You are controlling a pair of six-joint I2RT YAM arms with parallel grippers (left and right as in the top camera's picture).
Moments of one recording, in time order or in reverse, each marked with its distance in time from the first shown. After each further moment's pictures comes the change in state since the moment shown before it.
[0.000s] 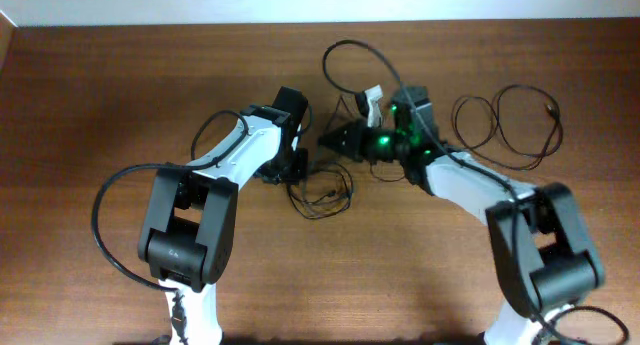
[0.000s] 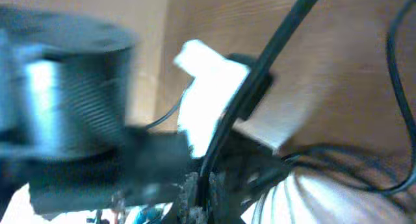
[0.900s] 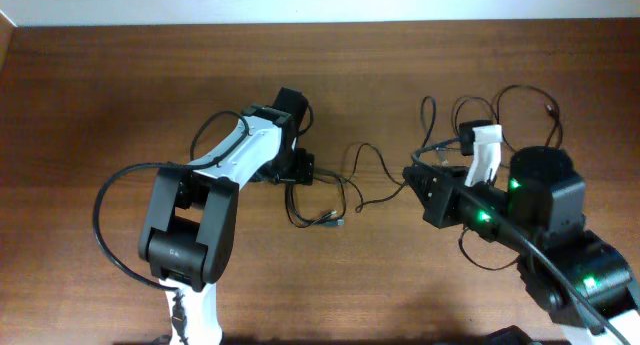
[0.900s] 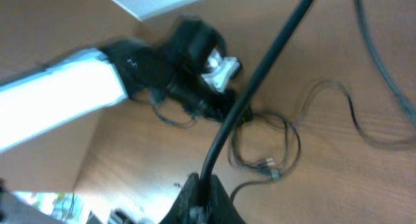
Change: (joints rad) left arm 0.000 0.000 -0.002 0.004 -0.042 -0.014; right arm -0.001 -0.945 0.038 -1.006 0.491 -0.293
